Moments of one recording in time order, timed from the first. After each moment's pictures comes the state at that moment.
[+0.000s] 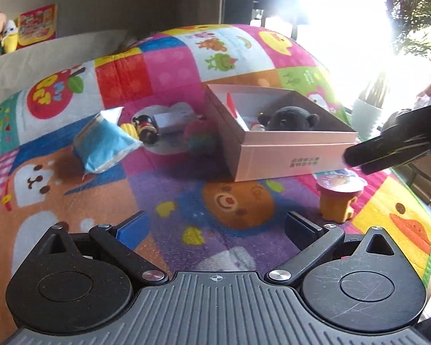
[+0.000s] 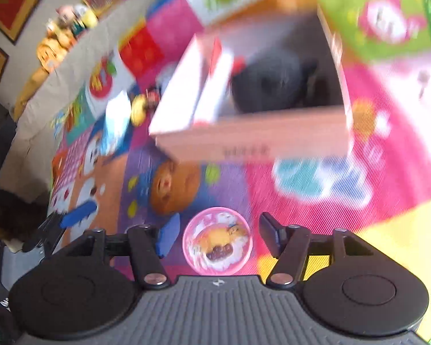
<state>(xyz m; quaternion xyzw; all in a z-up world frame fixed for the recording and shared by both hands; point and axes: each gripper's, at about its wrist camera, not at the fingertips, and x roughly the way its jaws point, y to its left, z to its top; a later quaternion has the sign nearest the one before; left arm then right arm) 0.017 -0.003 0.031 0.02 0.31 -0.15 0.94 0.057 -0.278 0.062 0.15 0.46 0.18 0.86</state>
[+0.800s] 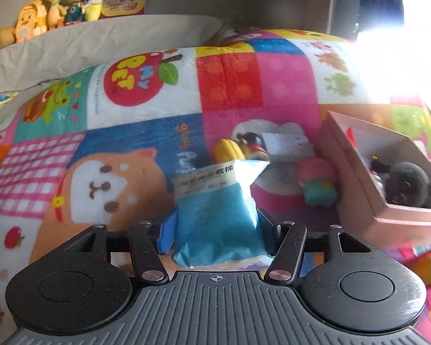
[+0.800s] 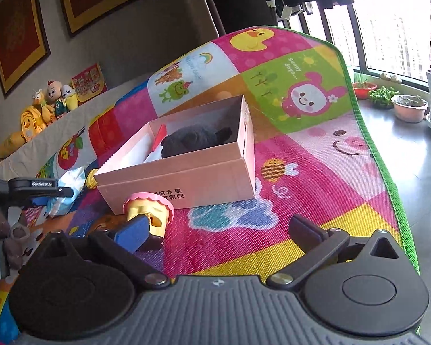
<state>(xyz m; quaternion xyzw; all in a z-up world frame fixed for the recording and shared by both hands) 0.081 0.040 0.038 -0.05 0.32 0.00 0.94 -0.012 -0.320 0.012 0.14 0.26 0.07 0.95</state>
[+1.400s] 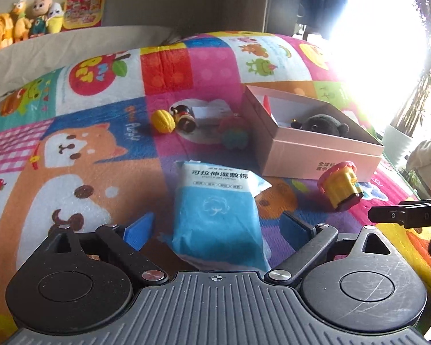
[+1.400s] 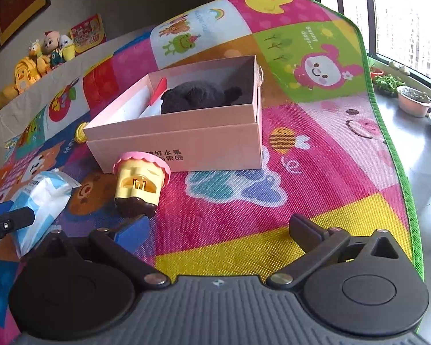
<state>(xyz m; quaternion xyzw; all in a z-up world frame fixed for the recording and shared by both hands) -0.008 0.005 0.017 -0.04 0.30 -0.09 0.95 0.012 -0.298 0.004 0.07 0.35 0.08 0.93</state>
